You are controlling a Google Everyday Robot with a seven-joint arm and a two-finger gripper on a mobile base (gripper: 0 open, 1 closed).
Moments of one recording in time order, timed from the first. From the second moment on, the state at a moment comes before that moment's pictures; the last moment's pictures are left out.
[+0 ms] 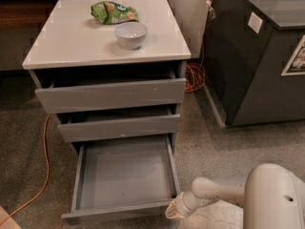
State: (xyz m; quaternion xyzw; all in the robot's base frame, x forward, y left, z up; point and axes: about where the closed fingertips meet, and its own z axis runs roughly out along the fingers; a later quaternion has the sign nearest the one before) arm 0.451 -0.104 0.180 -0.70 0.65 0.23 0.18
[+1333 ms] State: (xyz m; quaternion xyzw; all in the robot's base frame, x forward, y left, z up) arm 0.528 -0.102 0.195 -0.70 0.65 0.20 0.20
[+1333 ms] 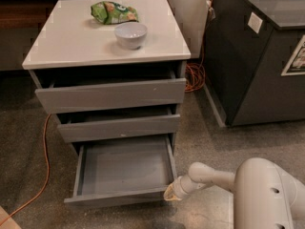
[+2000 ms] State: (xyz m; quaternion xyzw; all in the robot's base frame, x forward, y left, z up) arm 0.541 -0.099 0.196 -0.69 0.64 0.22 0.26
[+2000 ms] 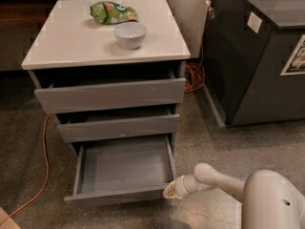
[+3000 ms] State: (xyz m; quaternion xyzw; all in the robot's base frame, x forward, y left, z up) arm 0.596 -0.078 0.193 -0.70 0.62 0.19 0.29
